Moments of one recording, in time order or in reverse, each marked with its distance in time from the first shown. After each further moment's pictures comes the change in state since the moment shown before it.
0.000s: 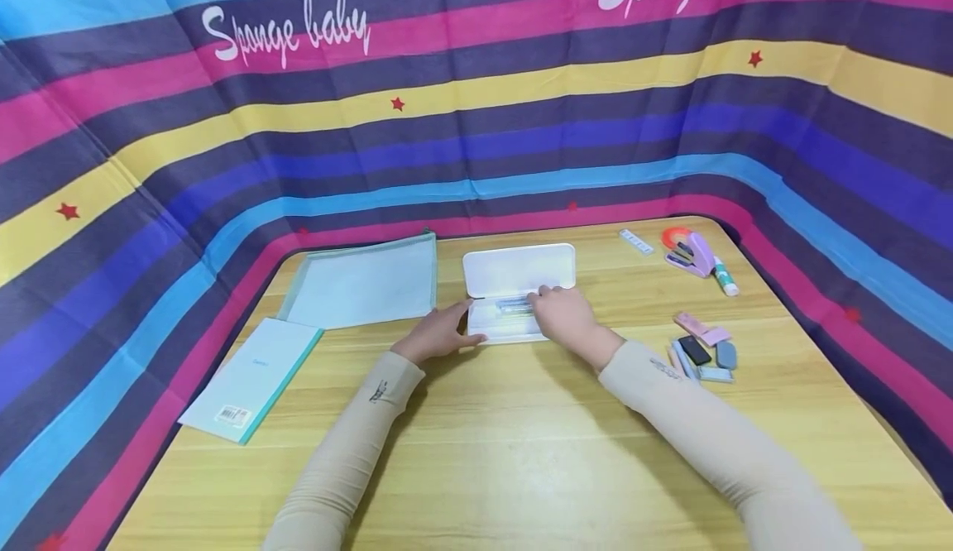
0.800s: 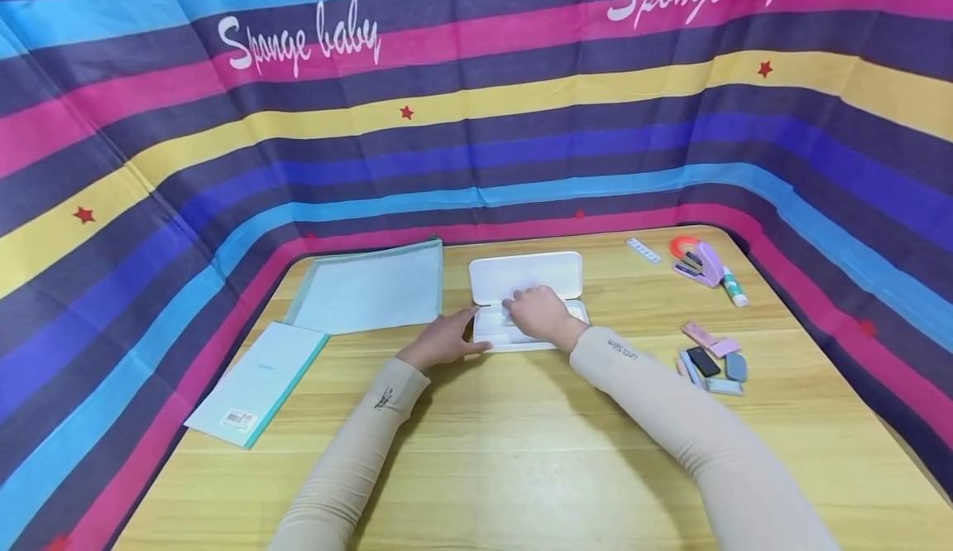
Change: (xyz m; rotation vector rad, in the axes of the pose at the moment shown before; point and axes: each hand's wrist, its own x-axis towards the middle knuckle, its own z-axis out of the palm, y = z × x) left_hand -0.002 0.001 0.000 0.006 0.034 0.031; right_hand 0.042 -0.011 0.038 0.004 -0.046 -0.166
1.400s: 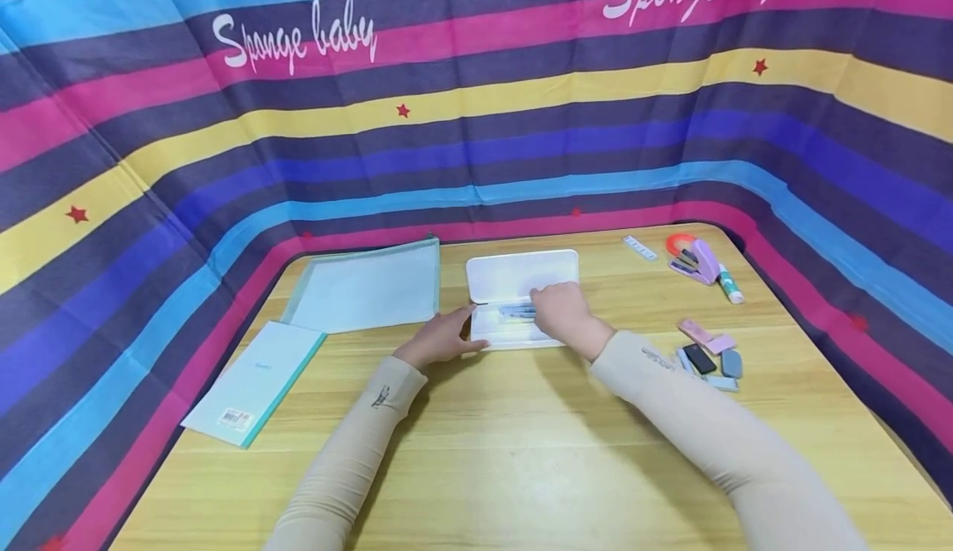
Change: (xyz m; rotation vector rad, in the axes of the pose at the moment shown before) left_hand 0.002 -0.002 0.002 -0.004 -0.035 -0.030; right_hand -0.025 0.004 -0.055 -0.007 -0.178 0.249
